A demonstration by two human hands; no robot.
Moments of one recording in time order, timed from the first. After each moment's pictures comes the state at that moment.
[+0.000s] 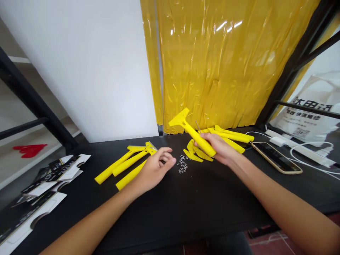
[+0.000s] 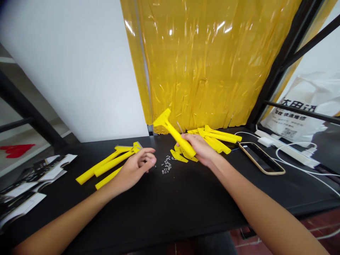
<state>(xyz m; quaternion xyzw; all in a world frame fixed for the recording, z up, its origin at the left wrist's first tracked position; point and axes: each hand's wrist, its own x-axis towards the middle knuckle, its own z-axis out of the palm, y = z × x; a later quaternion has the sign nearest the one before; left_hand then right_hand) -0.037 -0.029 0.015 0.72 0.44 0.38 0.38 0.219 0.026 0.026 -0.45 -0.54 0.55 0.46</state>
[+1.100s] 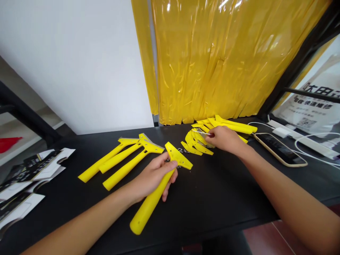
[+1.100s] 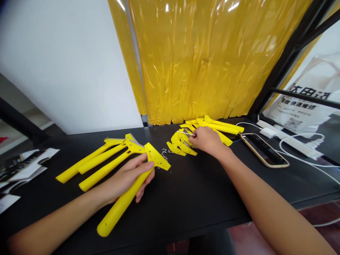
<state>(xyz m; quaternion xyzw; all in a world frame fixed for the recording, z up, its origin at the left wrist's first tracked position) -0.024 -0.049 0.011 0.56 0.40 0.28 0.67 0.253 0.043 0.026 -0.67 -0.73 0.04 0.12</state>
